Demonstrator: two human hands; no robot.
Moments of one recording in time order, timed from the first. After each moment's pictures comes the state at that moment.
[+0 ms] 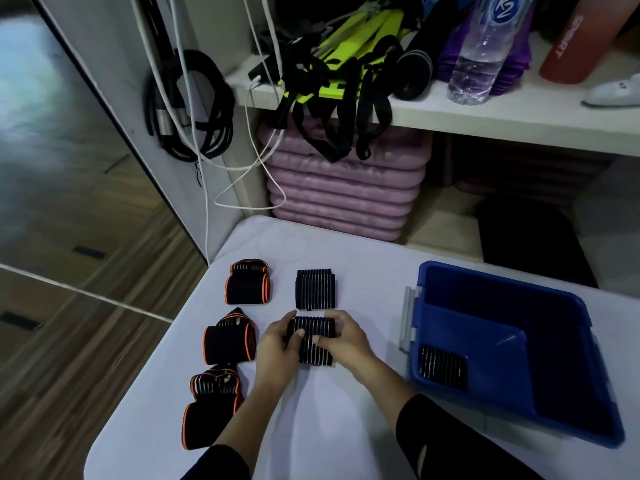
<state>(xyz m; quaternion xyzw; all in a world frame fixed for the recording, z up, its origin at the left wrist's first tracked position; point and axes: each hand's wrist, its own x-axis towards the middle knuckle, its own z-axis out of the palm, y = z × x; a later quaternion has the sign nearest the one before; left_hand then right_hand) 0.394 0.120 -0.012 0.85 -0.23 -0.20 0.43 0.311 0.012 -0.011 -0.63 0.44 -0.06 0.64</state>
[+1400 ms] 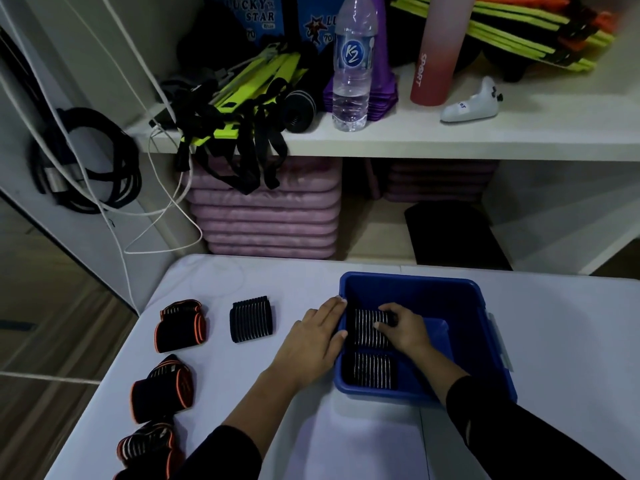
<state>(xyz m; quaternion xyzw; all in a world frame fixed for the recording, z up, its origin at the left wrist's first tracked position) 0.321 0.005 0.032 0.72 -0.66 -0.13 0.17 0.165 -0.134 -0.007 -0.71 0.55 -0.10 0.42</state>
